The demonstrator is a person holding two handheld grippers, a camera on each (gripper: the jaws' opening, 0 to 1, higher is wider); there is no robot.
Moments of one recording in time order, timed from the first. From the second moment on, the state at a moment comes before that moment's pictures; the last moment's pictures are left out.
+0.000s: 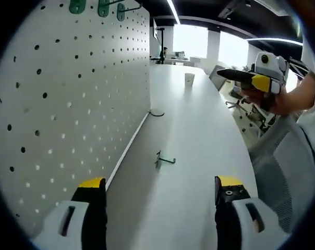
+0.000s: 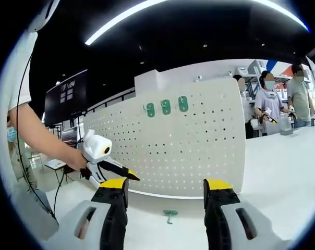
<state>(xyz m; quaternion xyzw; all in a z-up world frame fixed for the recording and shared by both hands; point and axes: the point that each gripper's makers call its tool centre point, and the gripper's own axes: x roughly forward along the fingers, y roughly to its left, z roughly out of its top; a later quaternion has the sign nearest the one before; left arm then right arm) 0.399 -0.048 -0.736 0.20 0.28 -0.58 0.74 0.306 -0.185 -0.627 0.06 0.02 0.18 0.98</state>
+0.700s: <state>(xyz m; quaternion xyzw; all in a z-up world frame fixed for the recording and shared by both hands) 0.401 -0.073 -0.766 0.24 0.30 -0.61 0.70 0.305 -0.192 -0.630 0.07 0.03 0.17 0.98</state>
